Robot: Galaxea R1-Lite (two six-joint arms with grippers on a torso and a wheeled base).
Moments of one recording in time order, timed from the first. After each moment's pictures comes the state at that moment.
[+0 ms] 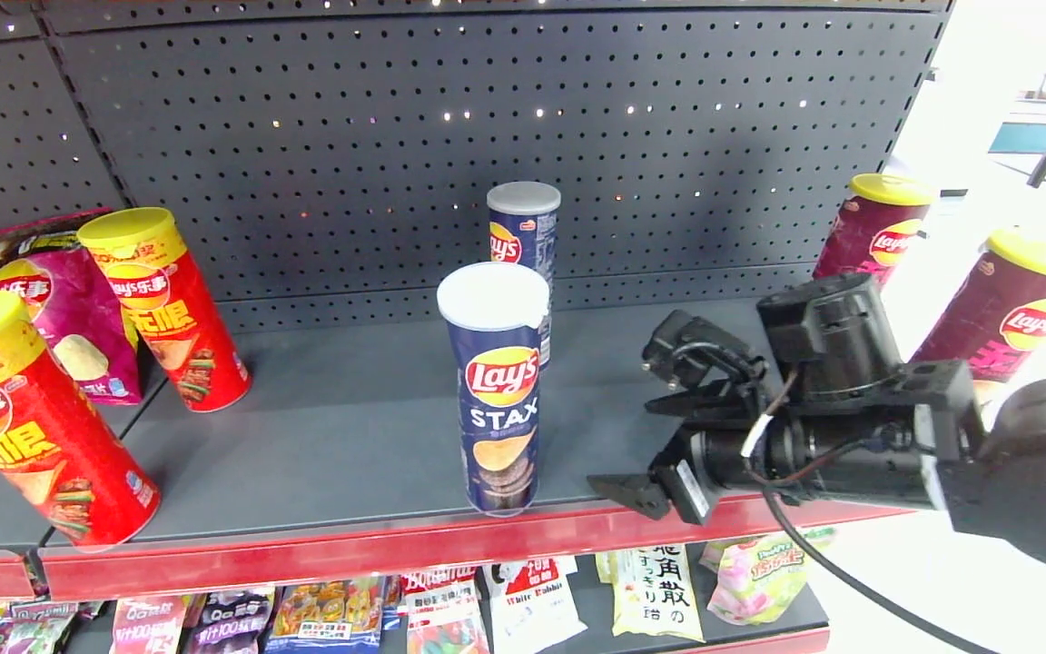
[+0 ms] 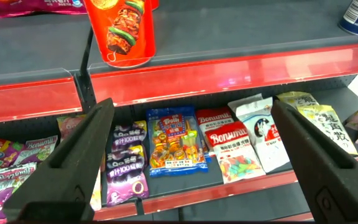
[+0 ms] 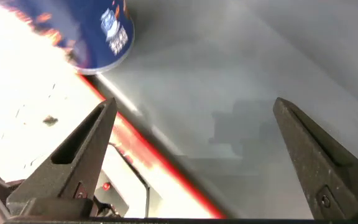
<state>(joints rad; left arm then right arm) -0.08 0.09 0.00 0.00 -0.01 0.01 0.66 1.68 -0.88 -0.21 0.08 -0.20</state>
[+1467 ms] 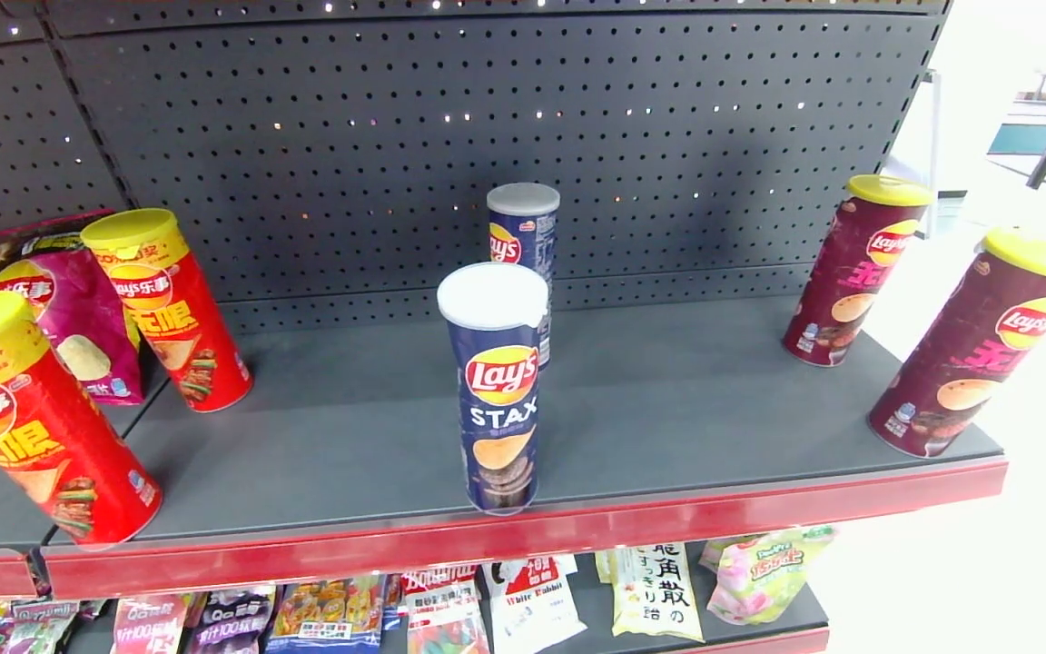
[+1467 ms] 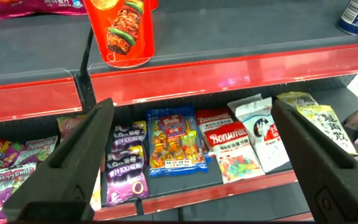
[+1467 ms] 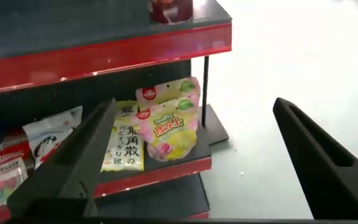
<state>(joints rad) -0.08 0.09 0.00 0.00 -0.01 0.01 -0.02 0.08 -0.04 0.04 -0.12 0.05</state>
